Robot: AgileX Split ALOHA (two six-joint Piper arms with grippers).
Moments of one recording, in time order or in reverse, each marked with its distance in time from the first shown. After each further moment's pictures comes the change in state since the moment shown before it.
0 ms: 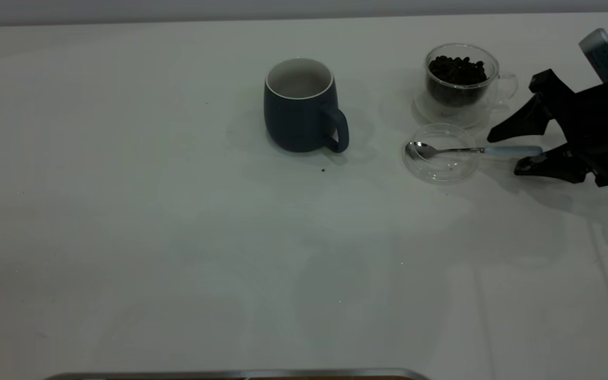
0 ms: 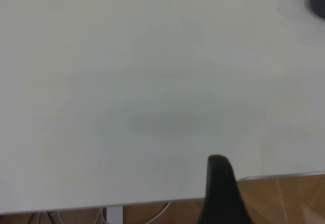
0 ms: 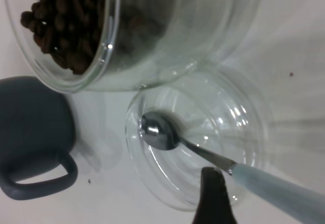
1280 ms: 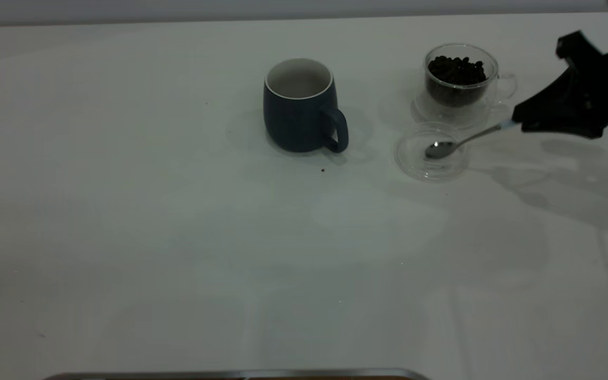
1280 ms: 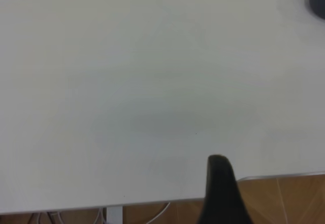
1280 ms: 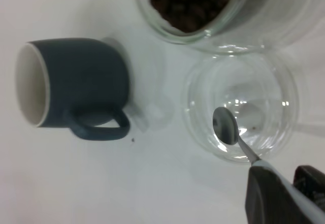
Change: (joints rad) left arm 0.000 0.000 0.000 0.000 0.000 0.000; right arm -0.030 -0.210 0.114 -0.097 0.049 -0.060
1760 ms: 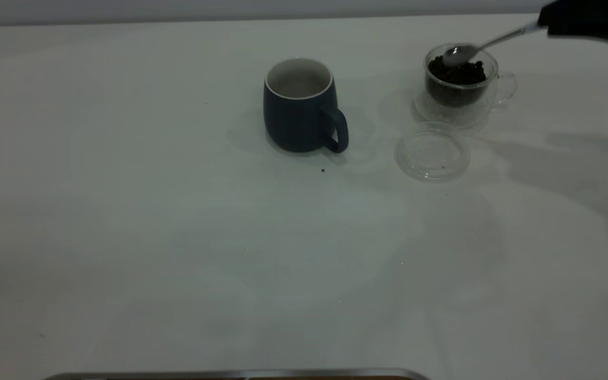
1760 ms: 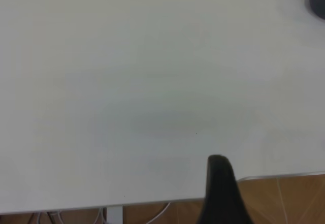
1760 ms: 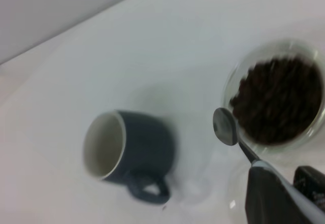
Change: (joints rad) left arm 0.000 0.000 0.000 0.000 0.000 0.000; right arm -0.001 -0.221 -0.001 0.075 -0.025 -0.133
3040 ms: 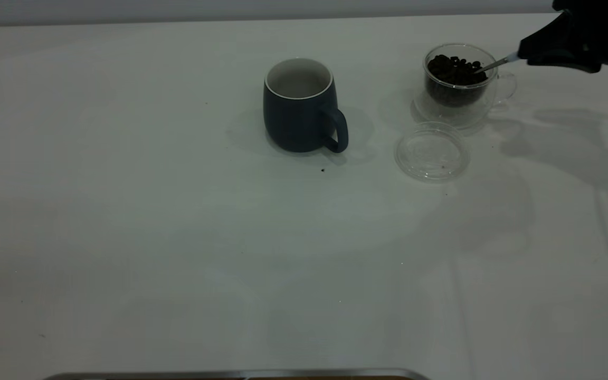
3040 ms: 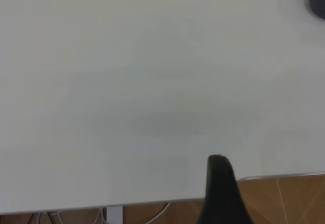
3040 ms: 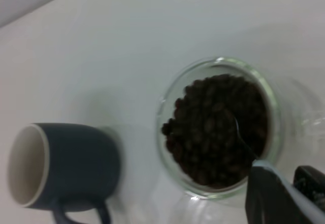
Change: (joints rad) left arm 0.000 0.000 0.000 0.000 0.000 0.000; right arm 0.009 0.281 -0.207 0.020 -0.002 -0.063
